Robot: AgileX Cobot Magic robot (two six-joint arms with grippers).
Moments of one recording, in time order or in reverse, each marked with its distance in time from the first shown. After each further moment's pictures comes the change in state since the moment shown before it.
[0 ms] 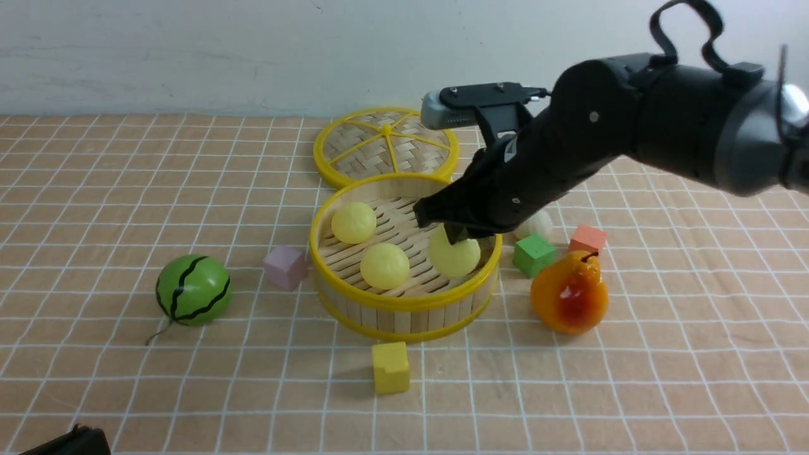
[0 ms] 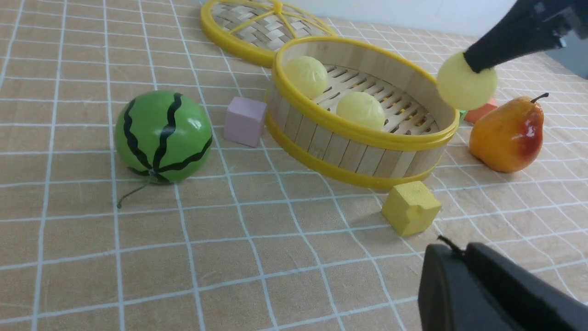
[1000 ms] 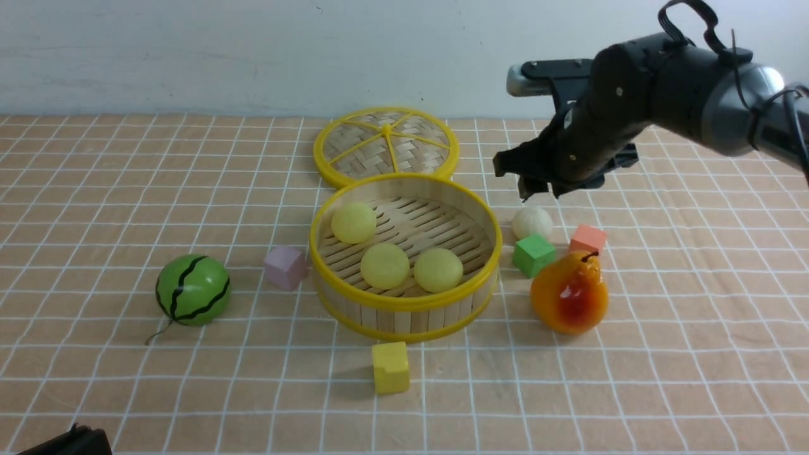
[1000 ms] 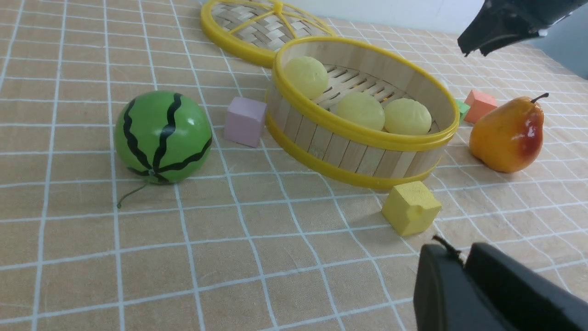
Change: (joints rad) right arm -0.221 0.211 -0.244 -0.167 0.081 0.166; left arm 0.000 0.000 0.000 0.000 0.000 0.000
